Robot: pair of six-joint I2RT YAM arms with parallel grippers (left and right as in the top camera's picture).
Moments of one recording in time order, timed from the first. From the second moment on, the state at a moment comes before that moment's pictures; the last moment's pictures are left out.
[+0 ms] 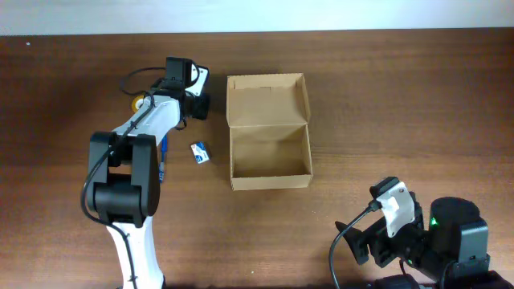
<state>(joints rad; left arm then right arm) -0.12 2.18 1.50 -0.35 0.02 0.16 0.16 0.56 0.92 -1.13 -0.38 -0.22</state>
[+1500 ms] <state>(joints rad) -0.12 2.04 1.69 -0.62 -0.09 0.16 0.16 0.56 0.92 -1.13 -0.38 -0.22</state>
